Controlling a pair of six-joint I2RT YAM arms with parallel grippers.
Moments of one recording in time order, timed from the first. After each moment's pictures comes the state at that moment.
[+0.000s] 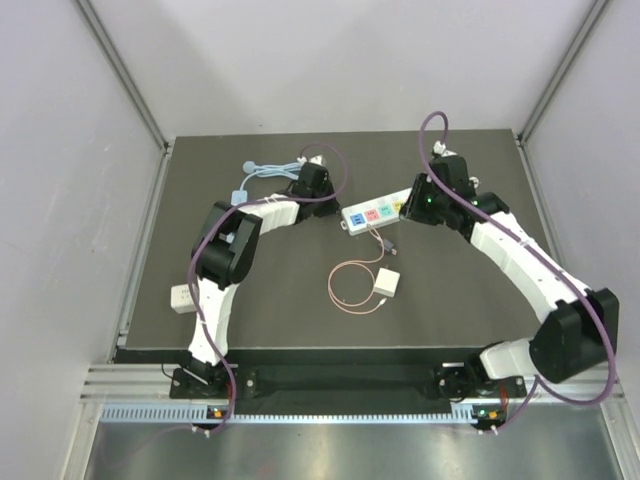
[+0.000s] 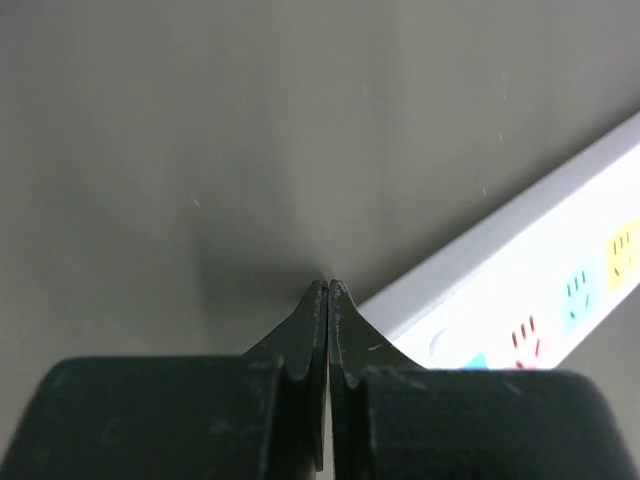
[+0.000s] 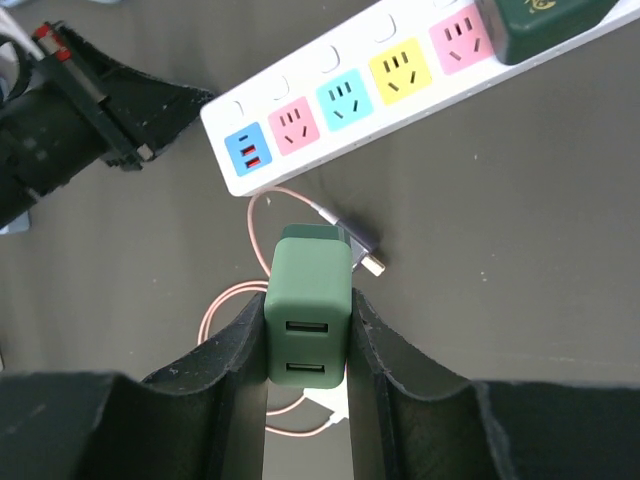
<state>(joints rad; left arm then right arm) -0.49 2.21 1.51 0.00 0.09 -0.66 0.38 1.34 1.16 -0.55 0.05 0.54</state>
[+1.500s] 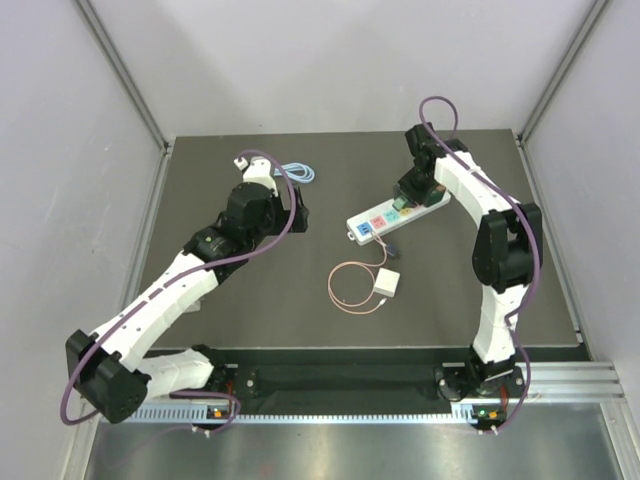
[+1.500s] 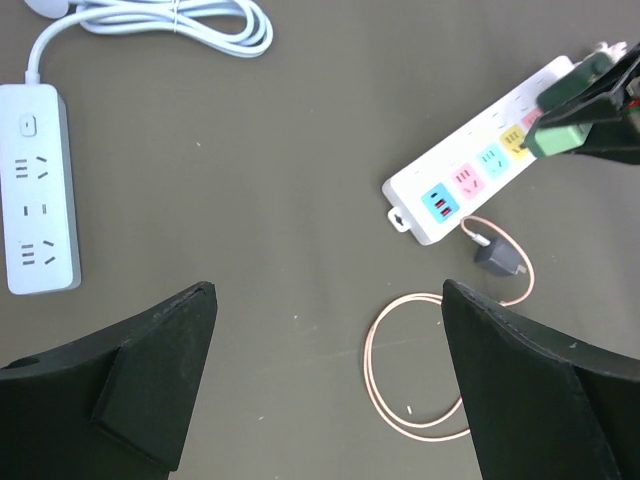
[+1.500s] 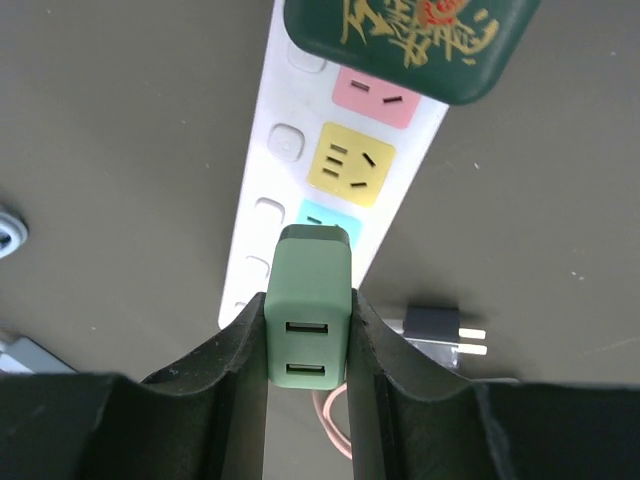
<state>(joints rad) -0.60 1.15 1.06 -0.36 -0.26 -0.44 0.29 2.00 1.76 -0.94 0.10 1.09</state>
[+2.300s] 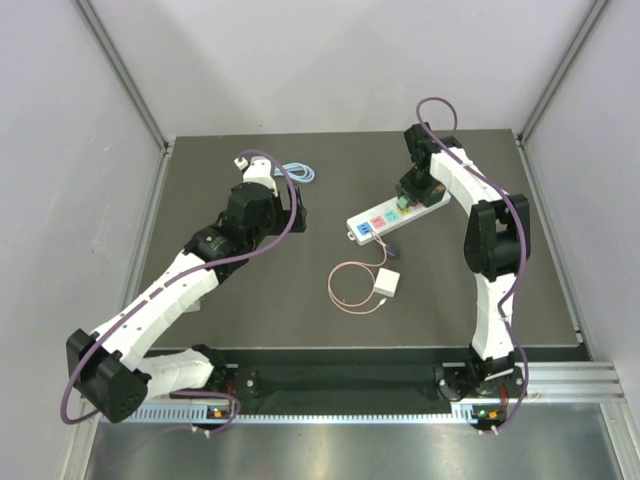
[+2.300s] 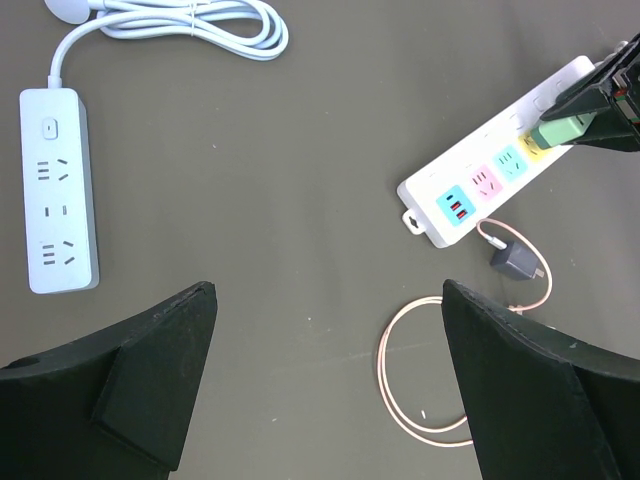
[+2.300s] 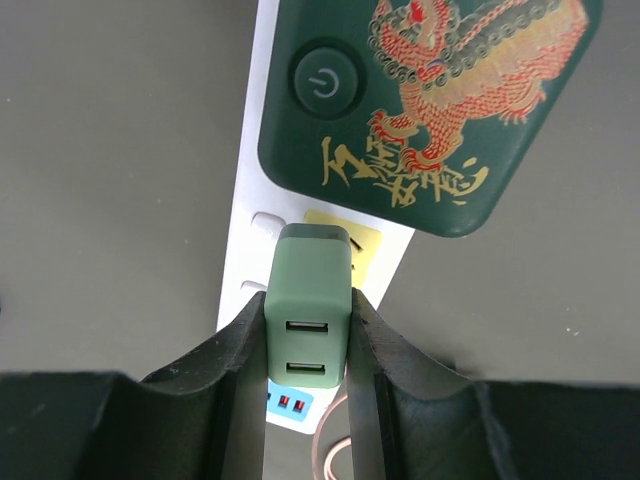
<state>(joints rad) -0.60 1.16 1.06 -0.37 -0.29 -0.42 0.27 2.13 1.87 -0.97 0.15 1.09</state>
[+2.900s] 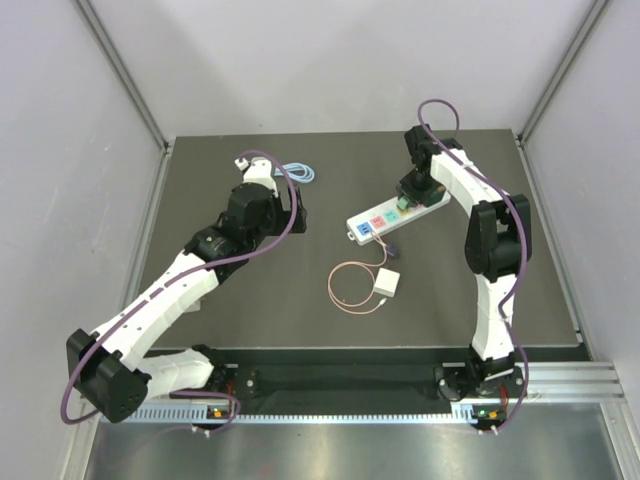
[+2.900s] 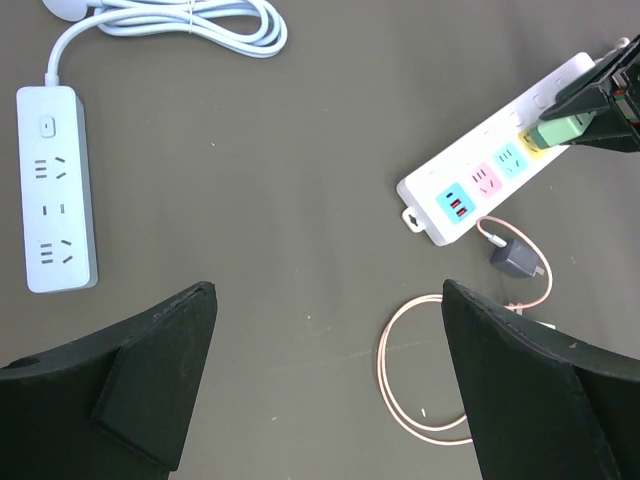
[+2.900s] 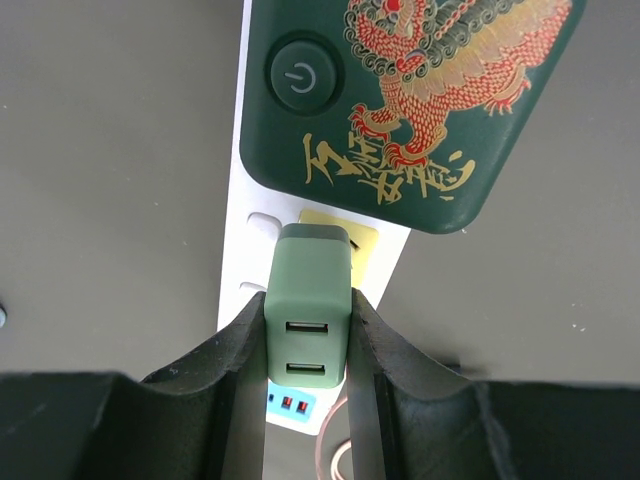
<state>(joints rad) -0.60 1.16 1.06 -0.37 -0.28 -0.42 0.27 2.12 1.85 -0.96 0.16 1.12</state>
